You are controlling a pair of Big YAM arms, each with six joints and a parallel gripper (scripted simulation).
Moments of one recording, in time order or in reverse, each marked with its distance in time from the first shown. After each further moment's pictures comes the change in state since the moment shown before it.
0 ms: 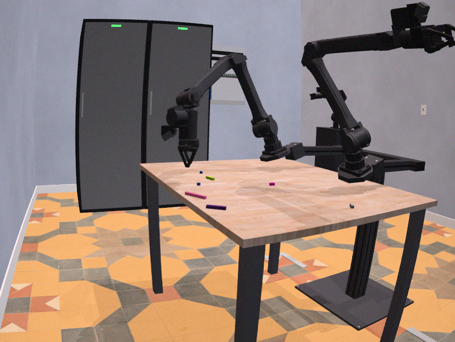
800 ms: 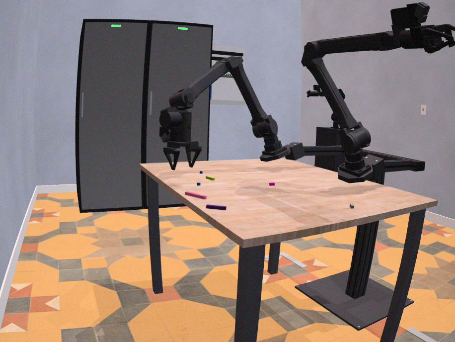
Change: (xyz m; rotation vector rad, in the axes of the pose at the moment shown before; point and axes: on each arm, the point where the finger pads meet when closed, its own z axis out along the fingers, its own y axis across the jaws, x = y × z) left arm 0.000 0.000 0.000 0.000 0.000 0.000; right arm -0.018 0.045 0.006 -0.001 -0.001 0.644
